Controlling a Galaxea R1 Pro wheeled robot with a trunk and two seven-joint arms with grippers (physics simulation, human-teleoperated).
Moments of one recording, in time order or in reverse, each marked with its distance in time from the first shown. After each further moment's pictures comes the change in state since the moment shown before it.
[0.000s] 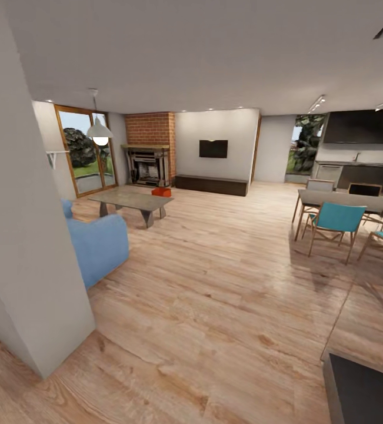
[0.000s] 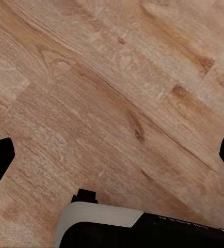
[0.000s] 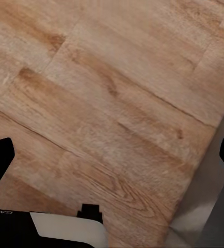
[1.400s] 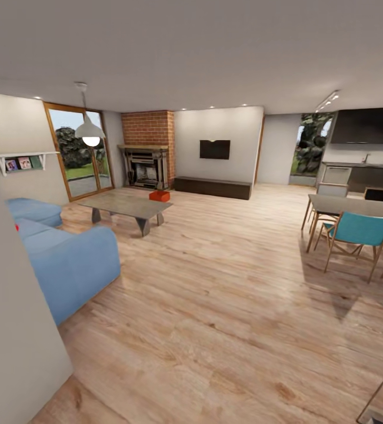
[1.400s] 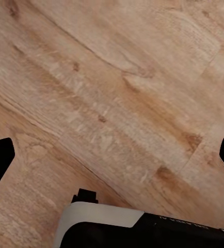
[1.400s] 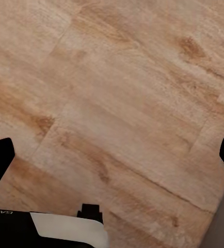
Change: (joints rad) left arm 0.000 0.001 0.000 0.000 0.000 0.000 0.000; right arm 0.000 0.000 -0.001 0.000 0.000 0.000 0.000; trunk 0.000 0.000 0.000
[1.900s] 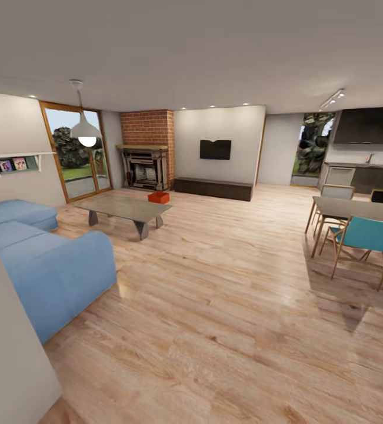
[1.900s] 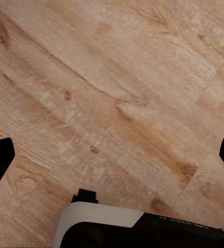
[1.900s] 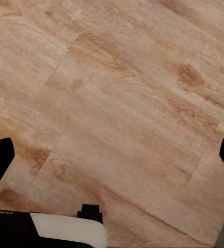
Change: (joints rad) left arm 0.000 0.000 0.000 0.000 -0.001 0.000 0.000; right arm 0.000 0.000 0.000 -0.001 0.000 0.000 0.000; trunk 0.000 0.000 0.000
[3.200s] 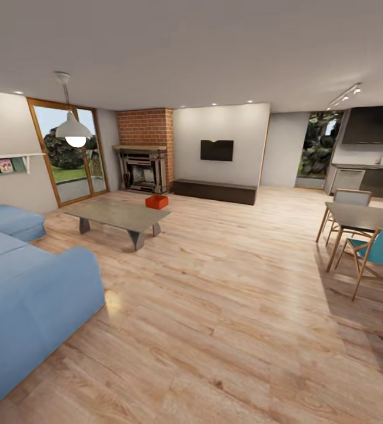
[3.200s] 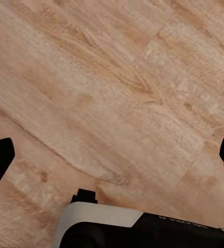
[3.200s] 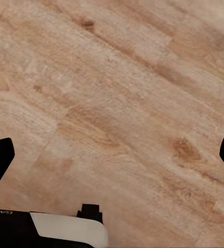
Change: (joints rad) left arm 0.000 -0.002 -0.001 0.000 0.000 0.000 0.000; right arm 0.000 0.000 0.001 0.001 0.000 0.000 0.000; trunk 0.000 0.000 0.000
